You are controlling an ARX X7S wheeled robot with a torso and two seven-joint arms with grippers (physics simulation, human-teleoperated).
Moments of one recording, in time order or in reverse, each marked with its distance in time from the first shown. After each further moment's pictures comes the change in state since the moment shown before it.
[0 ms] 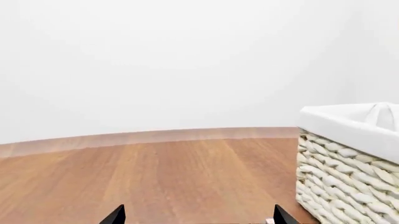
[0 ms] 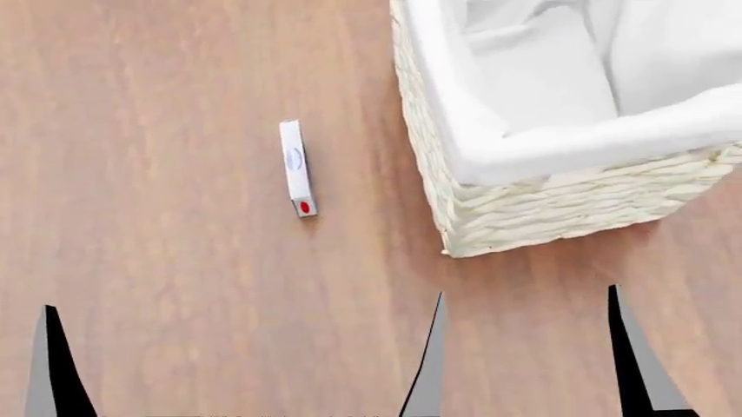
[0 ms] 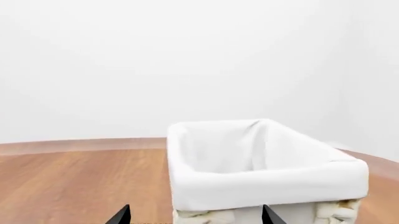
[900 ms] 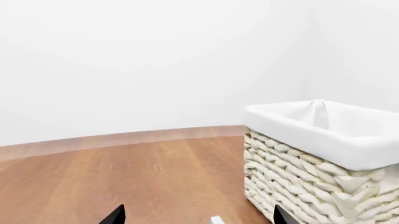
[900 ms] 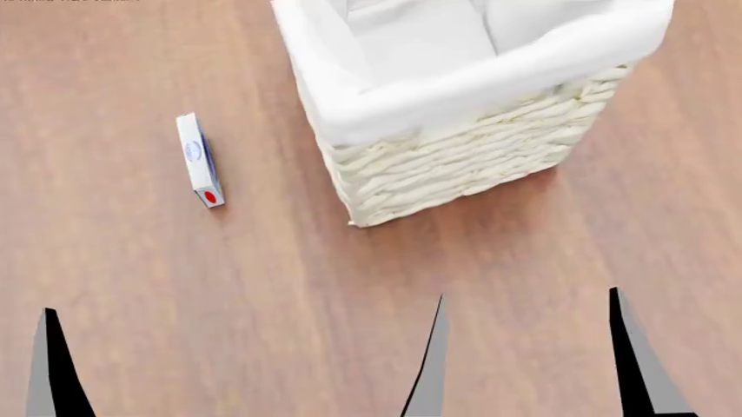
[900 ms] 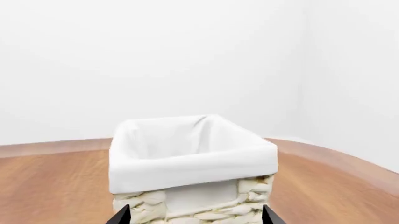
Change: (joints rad) left arm 0.005 -0.014 0.011 0.006 0.000 0.003 -0.016; right arm -0.004 0.014 -0.008 -0.002 0.003 -0.007 0.016
